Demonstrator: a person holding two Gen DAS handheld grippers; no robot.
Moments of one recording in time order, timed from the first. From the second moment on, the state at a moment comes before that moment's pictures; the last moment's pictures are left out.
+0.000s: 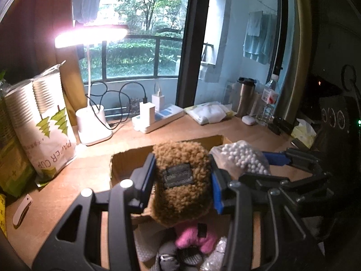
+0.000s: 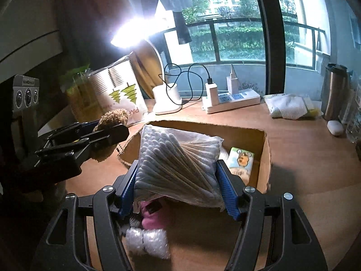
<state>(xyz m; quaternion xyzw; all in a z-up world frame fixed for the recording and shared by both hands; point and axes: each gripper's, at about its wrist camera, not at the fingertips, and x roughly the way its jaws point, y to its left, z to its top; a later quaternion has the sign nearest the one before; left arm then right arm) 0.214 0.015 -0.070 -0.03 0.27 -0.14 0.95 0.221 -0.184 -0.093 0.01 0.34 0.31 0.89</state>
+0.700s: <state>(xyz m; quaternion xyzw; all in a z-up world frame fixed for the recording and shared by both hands) 0.265 0.031 -0.117 -0.07 0.34 -0.12 0.93 0.281 -0.164 -0.130 0.02 0.40 0.29 0.87</state>
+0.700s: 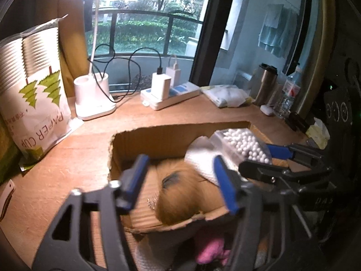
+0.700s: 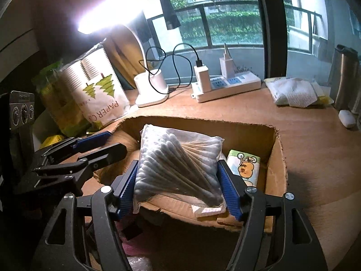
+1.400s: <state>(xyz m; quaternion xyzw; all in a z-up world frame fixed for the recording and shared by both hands) 0.208 0.033 -0.092 -0.08 0.30 -0.11 0.94 0.234 -0.166 -0.108 0.00 0.37 0.28 0.89</state>
